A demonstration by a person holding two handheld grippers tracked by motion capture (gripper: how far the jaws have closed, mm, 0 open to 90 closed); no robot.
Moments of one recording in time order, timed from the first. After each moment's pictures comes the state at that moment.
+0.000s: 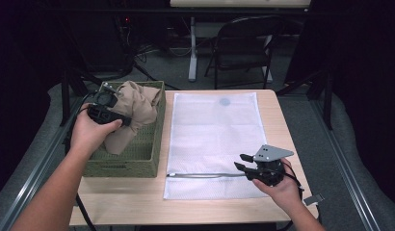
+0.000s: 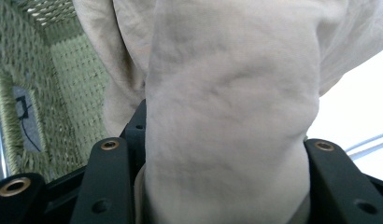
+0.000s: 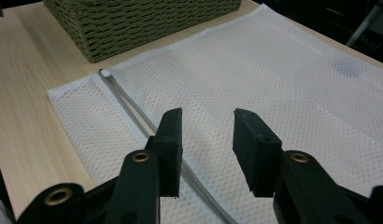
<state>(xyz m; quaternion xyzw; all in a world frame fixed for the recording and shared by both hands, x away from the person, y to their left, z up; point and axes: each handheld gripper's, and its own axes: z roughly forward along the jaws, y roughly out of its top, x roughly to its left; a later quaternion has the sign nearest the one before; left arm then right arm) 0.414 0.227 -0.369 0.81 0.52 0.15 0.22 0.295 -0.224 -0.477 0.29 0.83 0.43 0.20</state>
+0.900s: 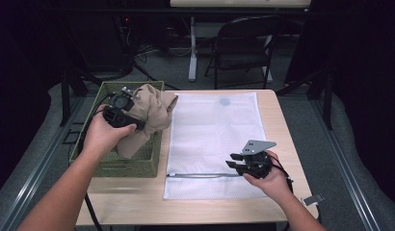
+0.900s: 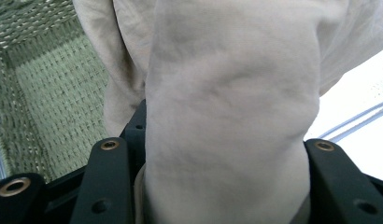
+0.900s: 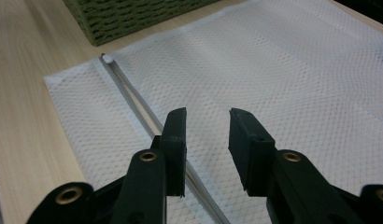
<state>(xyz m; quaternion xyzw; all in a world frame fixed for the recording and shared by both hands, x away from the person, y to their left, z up) 0.407 0.190 -0.371 0.84 0.48 0.14 0.21 0.325 -0.204 -0.492 0.28 0.86 0.40 0.16</state>
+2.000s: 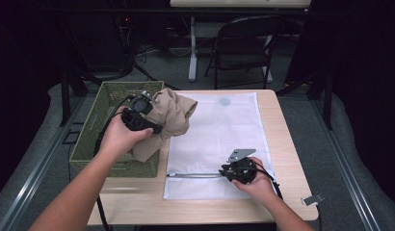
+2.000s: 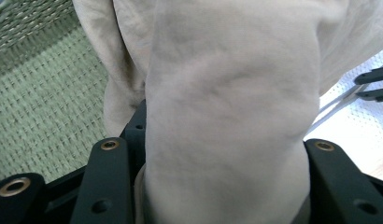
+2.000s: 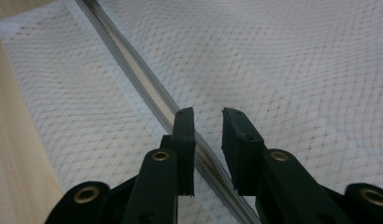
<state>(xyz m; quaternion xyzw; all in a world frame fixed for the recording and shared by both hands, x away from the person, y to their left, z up) 0.401 0.145 -0.375 0.87 0.43 0.12 0.23 0.339 -0.180 -0.553 0.30 0.88 0.35 0.12</state>
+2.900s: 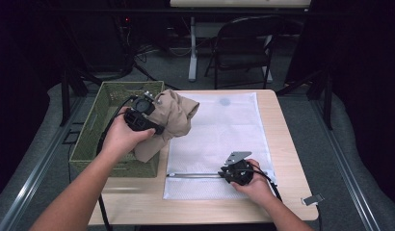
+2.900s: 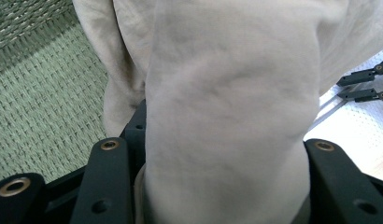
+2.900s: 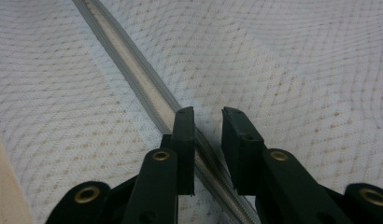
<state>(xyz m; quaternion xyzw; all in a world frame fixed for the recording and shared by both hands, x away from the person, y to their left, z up) 0.403 0.143 -0.378 0.87 0.43 0.12 0.22 0.342 -0.177 -0.573 0.29 0.89 0.33 0.12</state>
